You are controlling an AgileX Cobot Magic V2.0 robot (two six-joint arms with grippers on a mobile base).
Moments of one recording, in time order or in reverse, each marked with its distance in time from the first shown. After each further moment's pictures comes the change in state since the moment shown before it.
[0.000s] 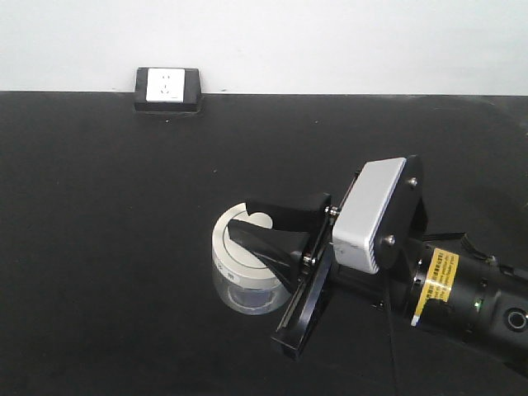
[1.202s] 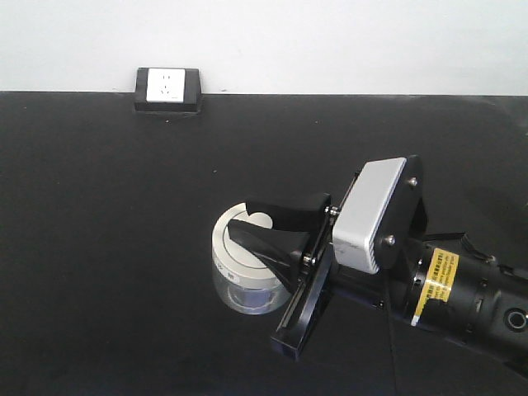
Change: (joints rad) left arm 0.000 0.000 0.000 0.000 0.000 0.000; right arm 0.000 0.000 0.000 0.000 0.000 0.000
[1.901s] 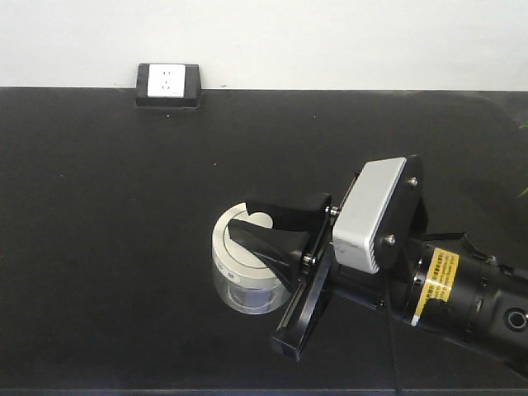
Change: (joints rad) left arm 0.000 0.000 0.000 0.000 0.000 0.000; right arm 0.000 0.000 0.000 0.000 0.000 0.000
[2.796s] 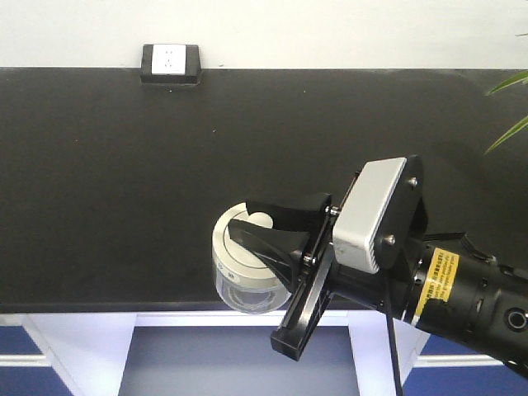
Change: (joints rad) left arm 0.000 0.000 0.000 0.000 0.000 0.000; right arm 0.000 0.000 0.000 0.000 0.000 0.000
